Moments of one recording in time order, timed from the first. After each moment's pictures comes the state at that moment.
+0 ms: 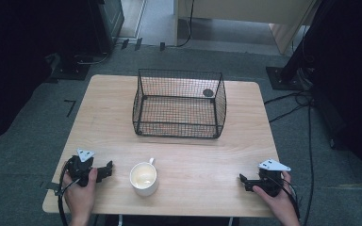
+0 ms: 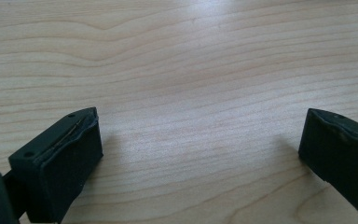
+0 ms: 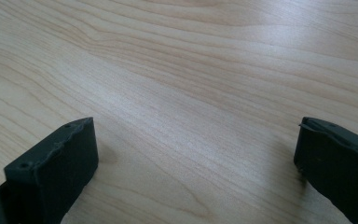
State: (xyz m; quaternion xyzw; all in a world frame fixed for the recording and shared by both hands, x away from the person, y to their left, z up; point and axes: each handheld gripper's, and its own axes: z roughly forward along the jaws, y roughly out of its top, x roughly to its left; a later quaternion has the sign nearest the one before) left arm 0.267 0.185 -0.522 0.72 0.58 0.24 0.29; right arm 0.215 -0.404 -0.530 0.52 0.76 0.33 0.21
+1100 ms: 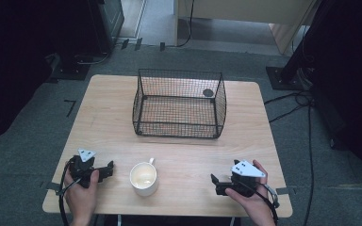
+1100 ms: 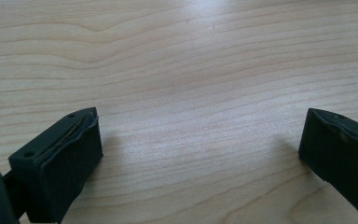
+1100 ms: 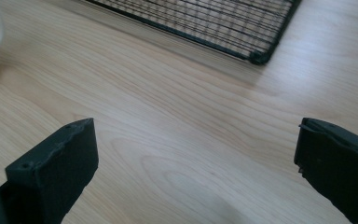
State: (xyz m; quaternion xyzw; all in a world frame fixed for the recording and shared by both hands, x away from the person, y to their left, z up) left arm 0.267 0.182 -0.522 0.72 0.58 0.24 0.29; right arm 0.196 -0.299 -0.485 0.47 0.75 0.39 0.24
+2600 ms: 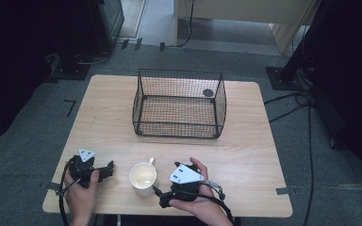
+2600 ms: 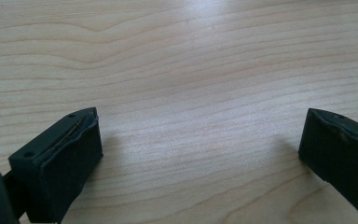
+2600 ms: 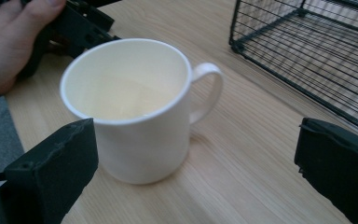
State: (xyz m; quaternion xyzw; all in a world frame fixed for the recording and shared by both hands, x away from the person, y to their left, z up) left arm 0.268 0.182 -0.522 0.72 0.58 0.24 0.29; right arm 0.190 -0.143 -0.463 0.34 0.80 0.46 0.18
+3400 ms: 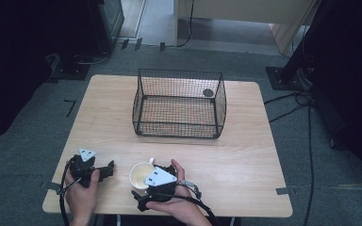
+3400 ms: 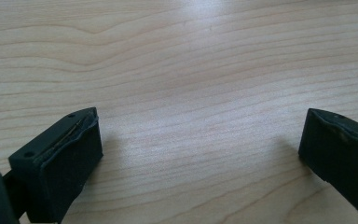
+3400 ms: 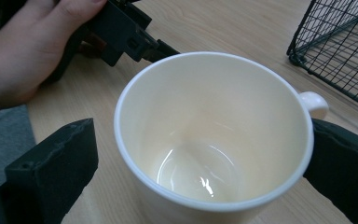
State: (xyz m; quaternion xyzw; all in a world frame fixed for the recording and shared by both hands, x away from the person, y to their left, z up) left arm 0.268 0.181 -0.522 0.72 0.58 0.24 0.29; right arm 0.194 -0.084 -0.479 0.30 0.82 0.46 0.16
